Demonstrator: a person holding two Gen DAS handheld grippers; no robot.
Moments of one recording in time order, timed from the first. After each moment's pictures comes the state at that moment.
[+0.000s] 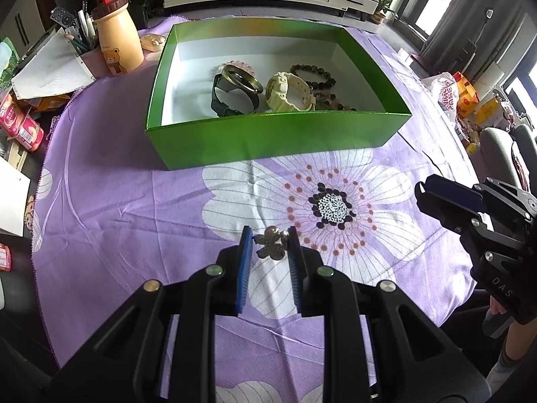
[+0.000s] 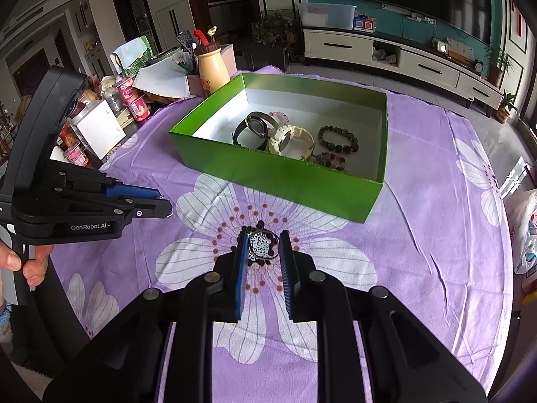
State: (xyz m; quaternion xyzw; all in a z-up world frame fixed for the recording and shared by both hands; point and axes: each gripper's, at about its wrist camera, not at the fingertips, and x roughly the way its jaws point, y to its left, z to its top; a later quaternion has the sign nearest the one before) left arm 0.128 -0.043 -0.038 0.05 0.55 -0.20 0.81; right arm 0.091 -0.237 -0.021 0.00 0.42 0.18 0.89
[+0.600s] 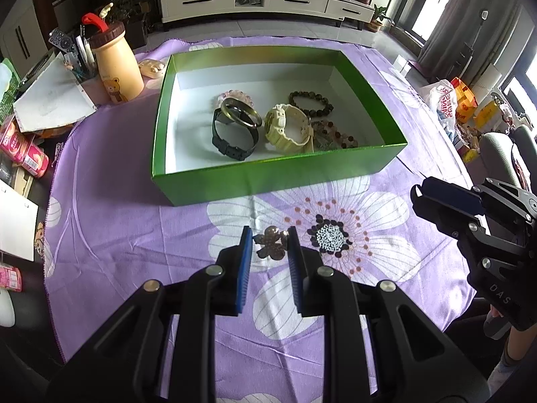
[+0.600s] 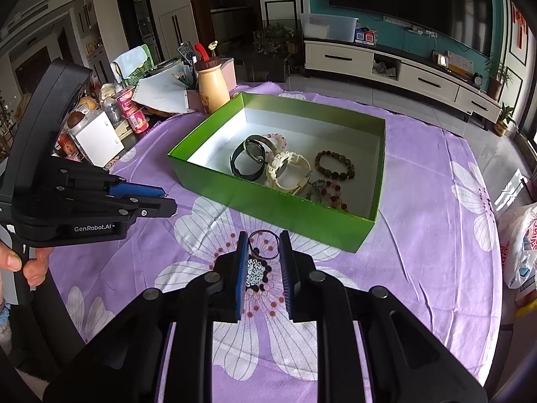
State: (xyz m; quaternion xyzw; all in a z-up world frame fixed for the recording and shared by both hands) left arm 0.146 -0.051 -0.013 0.06 0.52 -0.20 0.83; right arm 0.106 -0.235 -0.002 -0.02 0.41 0.18 0.90
